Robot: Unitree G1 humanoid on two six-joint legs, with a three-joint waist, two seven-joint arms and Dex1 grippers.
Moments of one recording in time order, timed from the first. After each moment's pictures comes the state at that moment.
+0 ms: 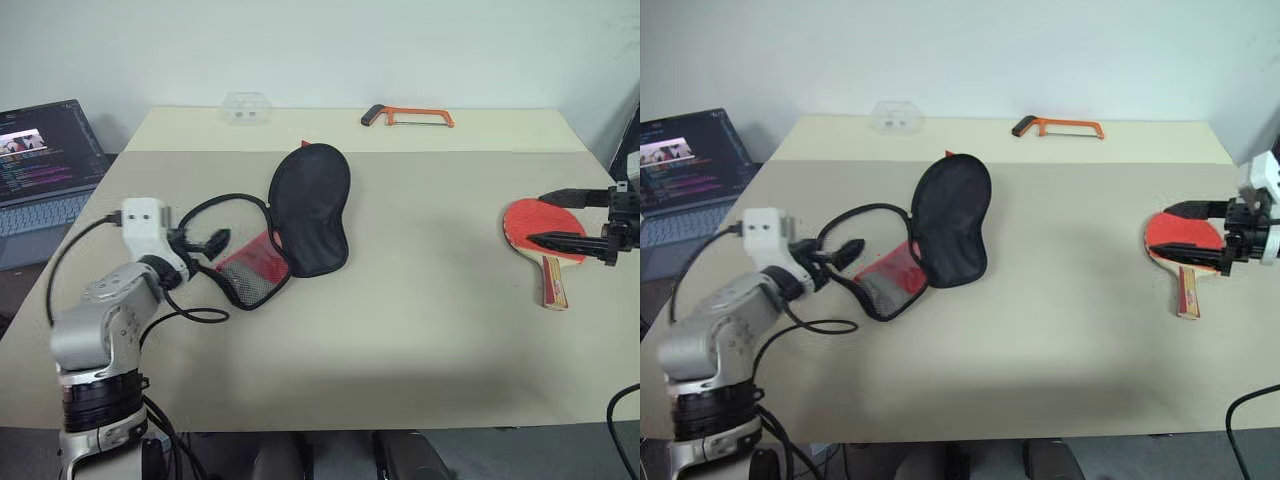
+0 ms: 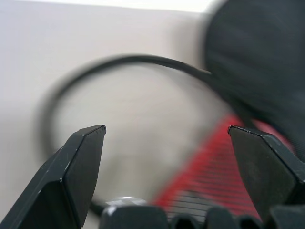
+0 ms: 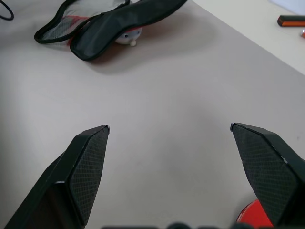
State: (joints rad) left arm -0.37 0.52 0.44 -0.22 -0.42 0.94 -0.20; right arm -0.60 -1.08 -0.19 0.29 0.42 0.44 1.44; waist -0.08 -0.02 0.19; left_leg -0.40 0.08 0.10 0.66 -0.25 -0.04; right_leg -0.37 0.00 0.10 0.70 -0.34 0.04
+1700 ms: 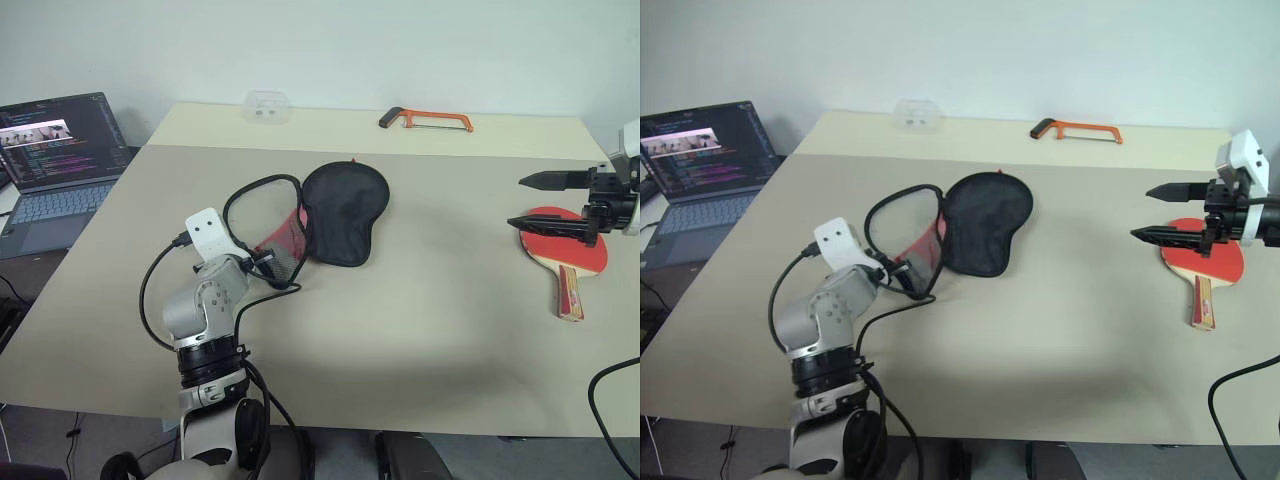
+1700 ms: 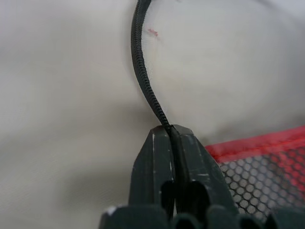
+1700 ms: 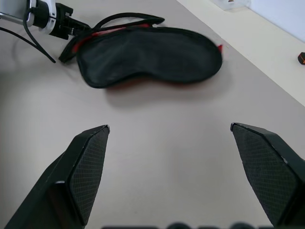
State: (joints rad) left arm -0.59 0.06 0.42 -0.04 -0.29 1.00 0.27; right arm -0.73 -1.03 -0.11 0.32 0.41 0.44 1.41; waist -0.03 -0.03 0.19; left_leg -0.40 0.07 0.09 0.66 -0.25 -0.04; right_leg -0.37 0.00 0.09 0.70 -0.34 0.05
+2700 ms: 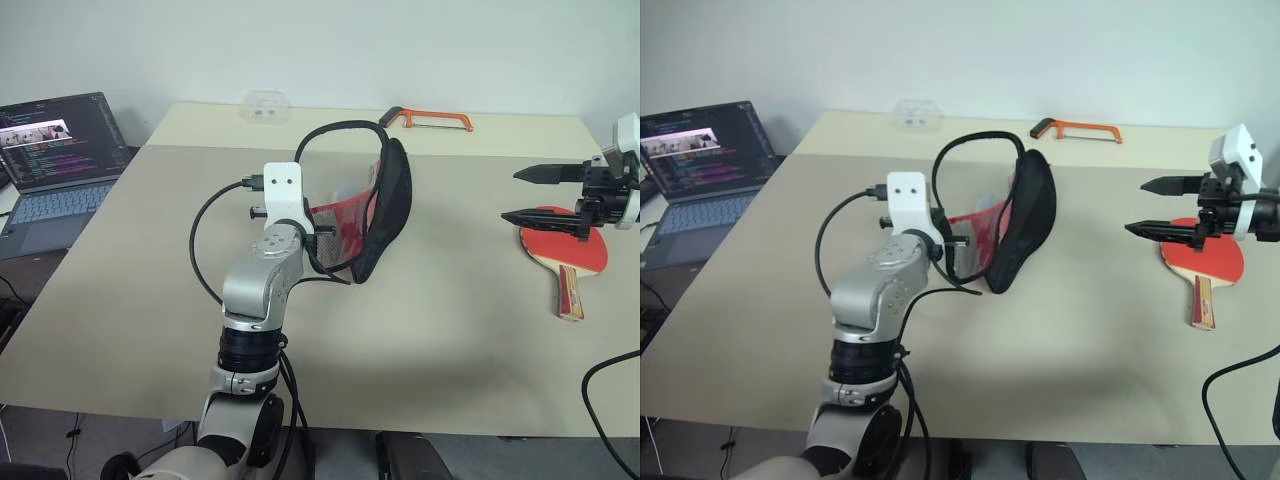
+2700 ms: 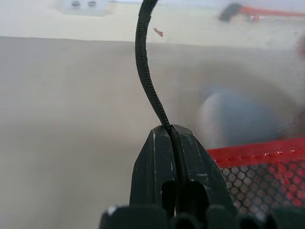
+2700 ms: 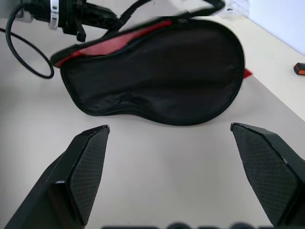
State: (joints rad) left arm -0.68 0.01 0.03 -0.15 -0.12 0.95 0.20; right arm -0.76 -1.01 -0.10 0.32 0.40 0.42 1.39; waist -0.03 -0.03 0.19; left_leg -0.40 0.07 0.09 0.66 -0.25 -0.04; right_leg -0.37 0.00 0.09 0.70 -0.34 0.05
